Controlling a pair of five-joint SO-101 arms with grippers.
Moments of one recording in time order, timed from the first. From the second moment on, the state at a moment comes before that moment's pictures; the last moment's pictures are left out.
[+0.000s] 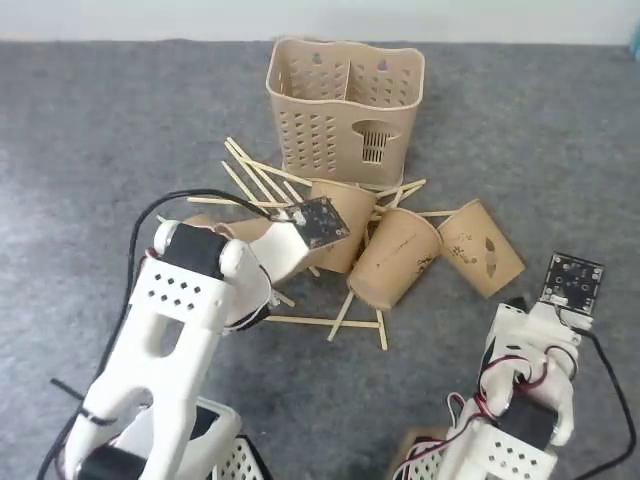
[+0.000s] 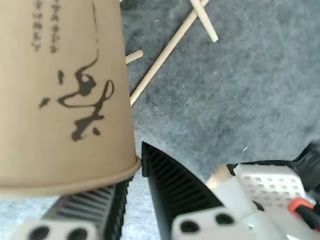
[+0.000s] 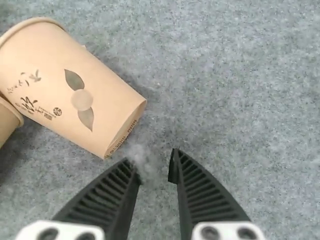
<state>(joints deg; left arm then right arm) 11.7 -31.2 33.6 98.8 -34.7 23.0 -103.0 86.9 65.3 6.5</state>
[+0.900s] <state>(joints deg) -23.7 -47.9 28.7 83.1 -30.3 22.9 -103.0 86.9 65.3 6.5</state>
